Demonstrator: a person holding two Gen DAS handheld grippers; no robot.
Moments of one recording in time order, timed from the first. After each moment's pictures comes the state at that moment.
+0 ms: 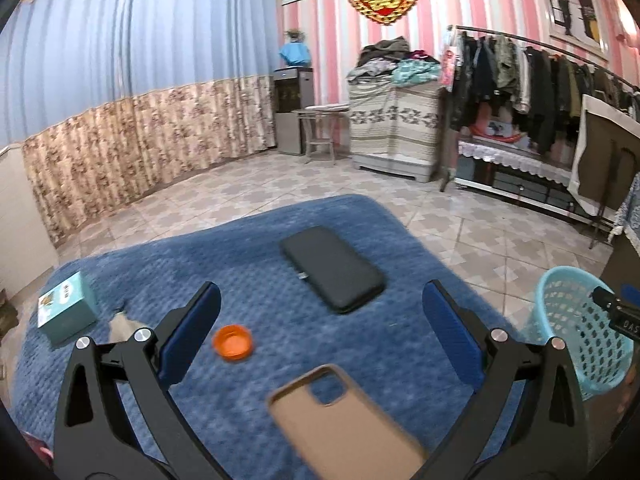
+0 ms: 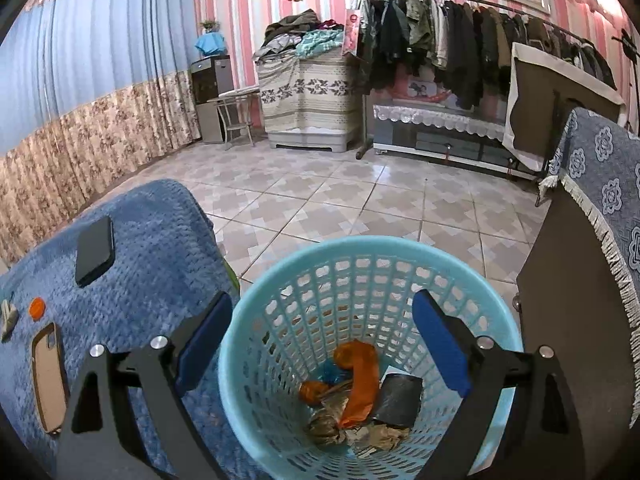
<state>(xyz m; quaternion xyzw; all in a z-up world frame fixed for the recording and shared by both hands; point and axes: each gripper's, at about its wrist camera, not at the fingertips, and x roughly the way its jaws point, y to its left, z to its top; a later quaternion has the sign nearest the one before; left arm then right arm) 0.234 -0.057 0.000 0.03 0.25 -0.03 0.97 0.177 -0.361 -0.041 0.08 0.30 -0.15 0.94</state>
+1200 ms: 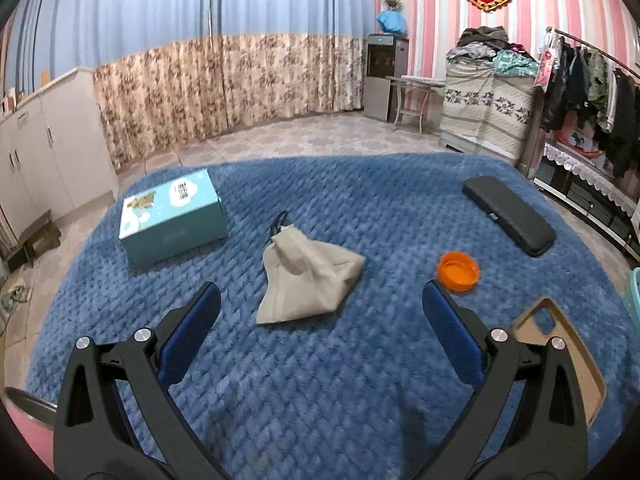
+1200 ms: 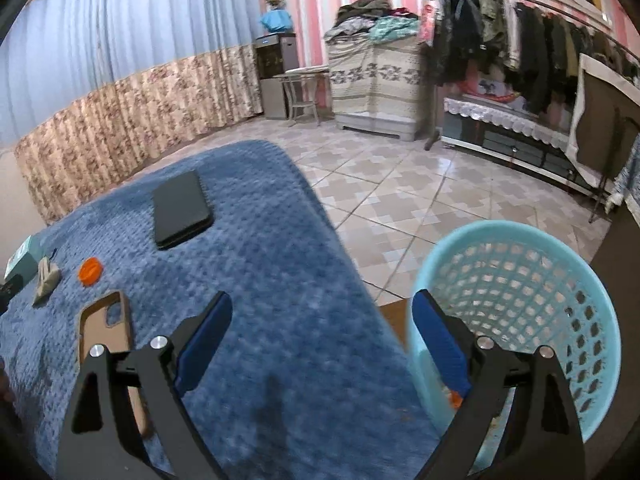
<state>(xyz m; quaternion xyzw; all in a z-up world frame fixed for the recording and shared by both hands) 0.231 0.133 -0.065 -0.04 0.31 0.11 0.94 0.206 -0.247 -0.057 0.05 0.33 -0.03 0.94</state>
